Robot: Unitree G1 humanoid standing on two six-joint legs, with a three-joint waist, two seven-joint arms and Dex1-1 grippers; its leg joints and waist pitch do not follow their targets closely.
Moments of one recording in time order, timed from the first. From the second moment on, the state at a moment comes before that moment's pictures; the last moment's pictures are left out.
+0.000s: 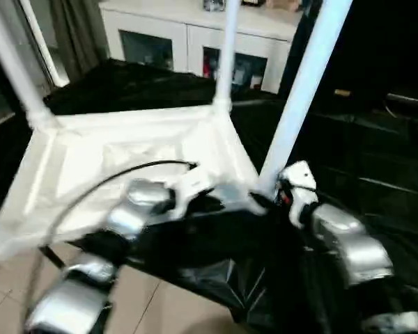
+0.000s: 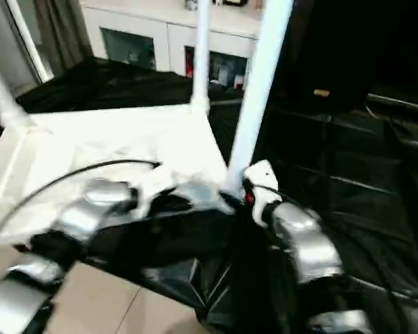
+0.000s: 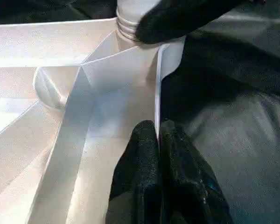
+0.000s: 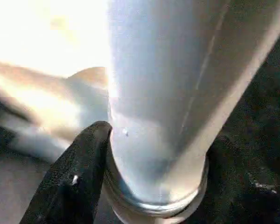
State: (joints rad) left arm -0.68 0.21 -0.31 0.76 0.08 0.05 -0.93; right arm -0.35 -0.21 0.05 0.34 0.11 0.30 0.45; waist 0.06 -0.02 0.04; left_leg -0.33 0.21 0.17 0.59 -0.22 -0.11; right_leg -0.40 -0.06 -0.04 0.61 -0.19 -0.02
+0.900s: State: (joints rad) left arm -0.62 0.38 -0.32 0.67 0.02 -0.09 -1.19; right arm -0.33 -0.43 0.16 0.24 0.12 0.24 0.86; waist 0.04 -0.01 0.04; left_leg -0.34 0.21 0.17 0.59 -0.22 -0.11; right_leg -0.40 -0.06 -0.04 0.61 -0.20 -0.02
